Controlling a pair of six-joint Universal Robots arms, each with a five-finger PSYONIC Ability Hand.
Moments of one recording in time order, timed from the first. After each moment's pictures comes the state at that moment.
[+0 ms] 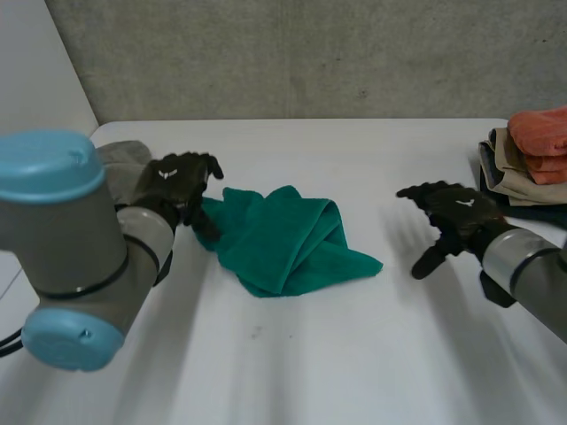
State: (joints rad) left arm 4.17 -1.91 -1.51 3.21 -1.71 3.14; right arm 1.78 -1.25 1.65 -0.03 1.26 3.01; left_hand 0.46 0.45 0.45 0.44 0.26; right_hand 0.22 0.21 0.21 0.21 0.05
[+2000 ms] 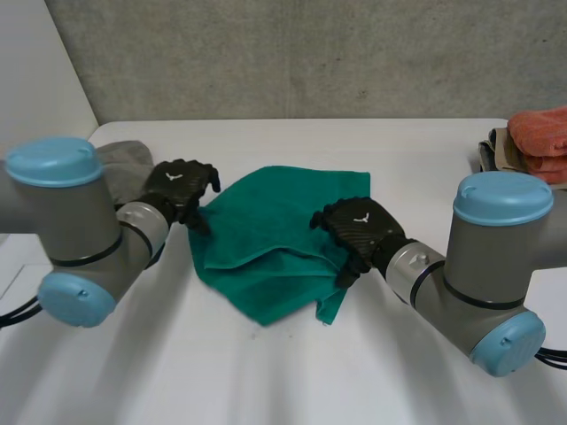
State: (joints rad) left arm 4.32 -2.08 -1.41 3.27 -1.48 3.31; right arm 2.07 -1.05 1.49 -0.11 1.29 2.86; left_hand 0.57 0.57 0.57 0.56 0.38; right_hand 0.43 0.43 0.44 0.43 0.24
